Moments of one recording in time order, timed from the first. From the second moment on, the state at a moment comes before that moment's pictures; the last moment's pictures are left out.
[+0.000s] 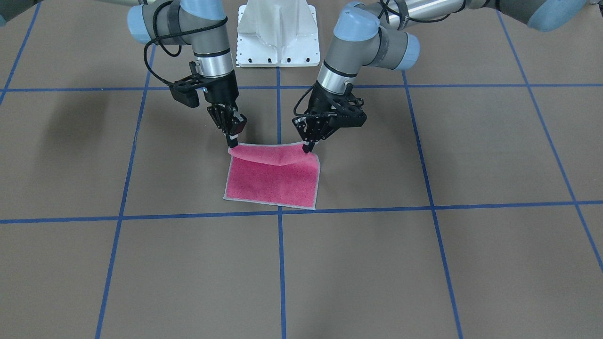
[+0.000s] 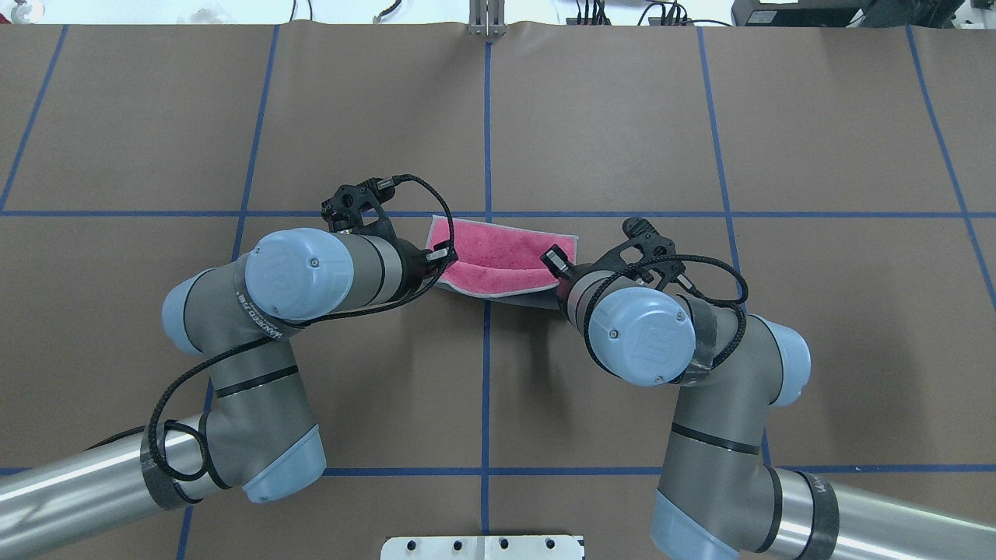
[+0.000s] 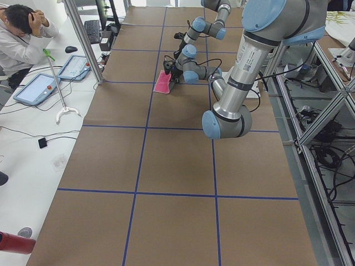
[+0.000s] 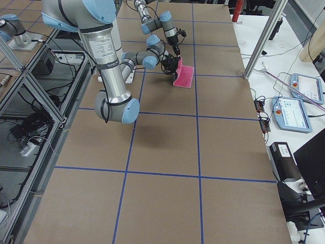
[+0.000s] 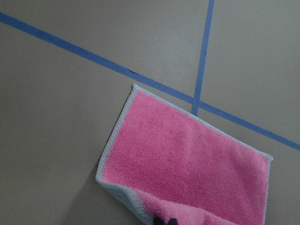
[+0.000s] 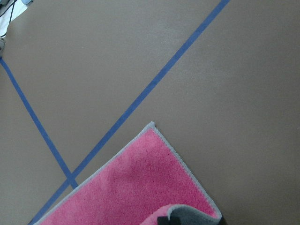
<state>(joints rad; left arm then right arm) -0.47 -2.15 -1.67 -2.03 -1.59 -1.63 0.38 -1.08 1.83 -1.37 1.34 2.13</state>
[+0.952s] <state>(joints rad) -0.51 -2.22 -1.55 -2.04 -1.59 -1.60 0.42 -1.06 1.75 -1.37 1.34 2.11</state>
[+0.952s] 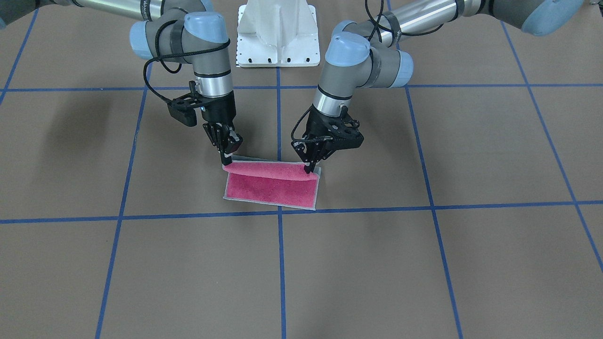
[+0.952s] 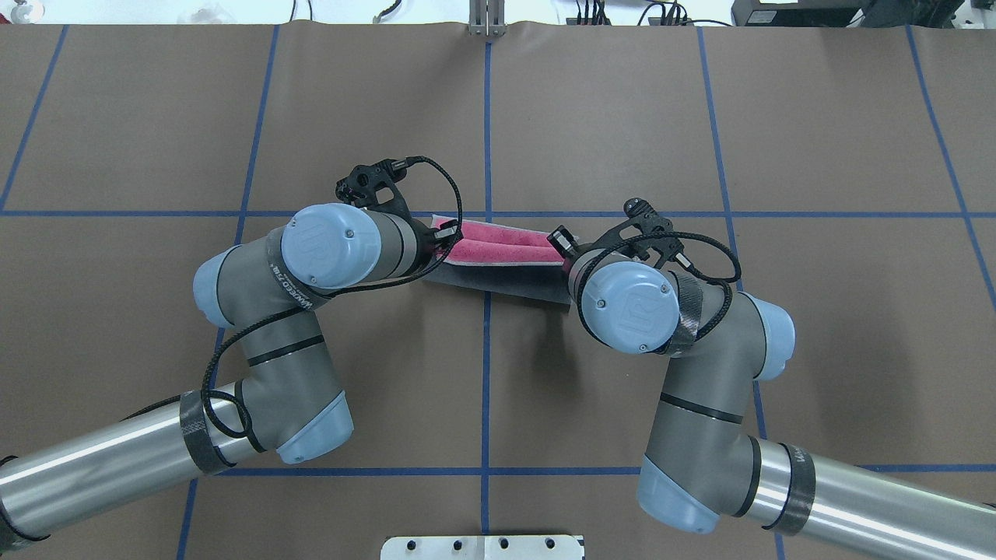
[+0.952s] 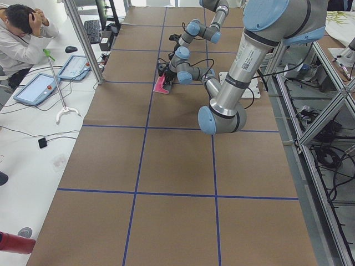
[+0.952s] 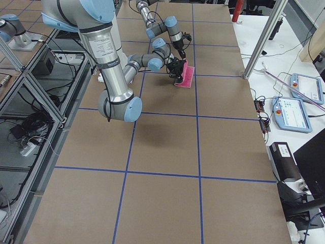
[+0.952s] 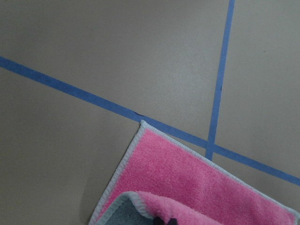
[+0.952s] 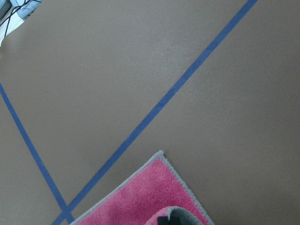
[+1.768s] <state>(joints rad) -0.57 -2.27 -1.50 -2.04 -1.59 -1.60 0.53 -0.93 1.63 -1.37 1.44 1.97</state>
